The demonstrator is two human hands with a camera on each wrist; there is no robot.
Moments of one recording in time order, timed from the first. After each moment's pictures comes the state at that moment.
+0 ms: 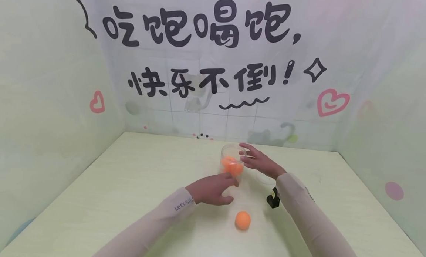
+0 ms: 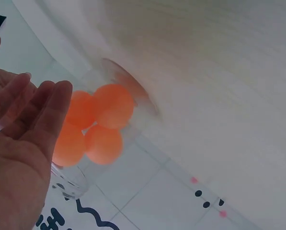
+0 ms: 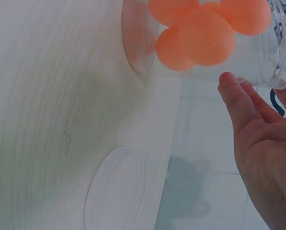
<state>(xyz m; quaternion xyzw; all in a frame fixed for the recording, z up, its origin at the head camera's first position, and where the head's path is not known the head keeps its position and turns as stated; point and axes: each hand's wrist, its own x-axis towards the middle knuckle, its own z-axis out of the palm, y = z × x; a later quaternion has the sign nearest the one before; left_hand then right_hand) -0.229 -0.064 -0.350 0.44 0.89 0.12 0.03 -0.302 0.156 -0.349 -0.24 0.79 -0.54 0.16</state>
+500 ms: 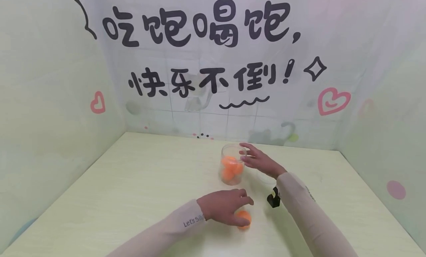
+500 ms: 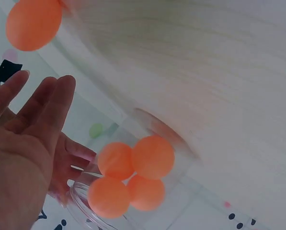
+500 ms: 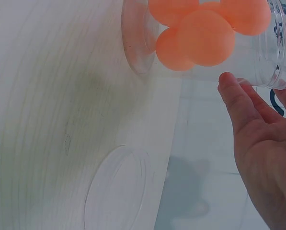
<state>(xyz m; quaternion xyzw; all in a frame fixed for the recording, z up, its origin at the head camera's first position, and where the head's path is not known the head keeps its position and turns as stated) -0.199 -0.037 -0.363 0.50 0.86 0.08 0.03 -0.303 0.156 -0.352 -0.25 0.80 -0.53 0.15</state>
